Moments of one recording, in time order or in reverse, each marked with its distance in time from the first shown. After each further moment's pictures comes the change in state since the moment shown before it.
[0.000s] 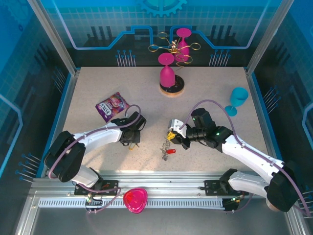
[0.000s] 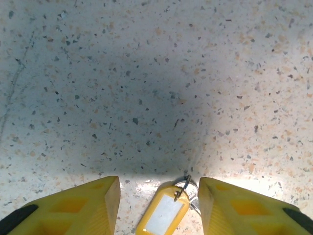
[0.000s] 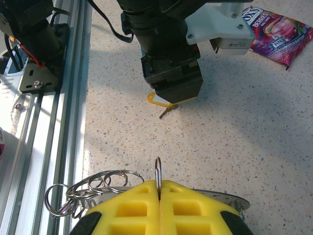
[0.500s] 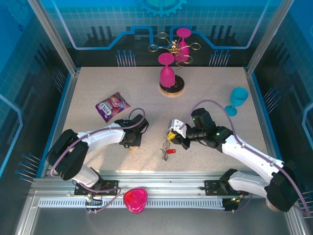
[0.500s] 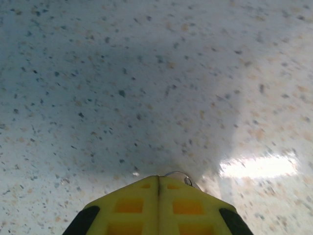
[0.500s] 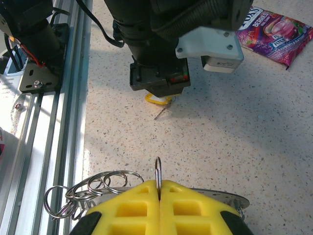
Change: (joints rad) left arm -0.052 0.040 0.016 -0.065 -0.027 0.058; right arm 0.000 0.000 0.000 0.000 0.000 0.000
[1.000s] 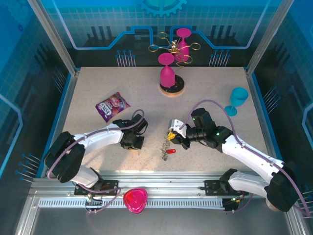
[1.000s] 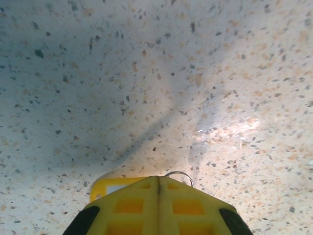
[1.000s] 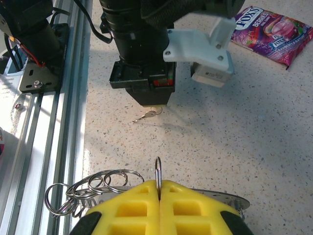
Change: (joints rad) left arm -0.001 -0.056 -0.002 -0.033 0.205 0.084; right arm 0.000 0.000 -0.001 0.001 0.000 0.000
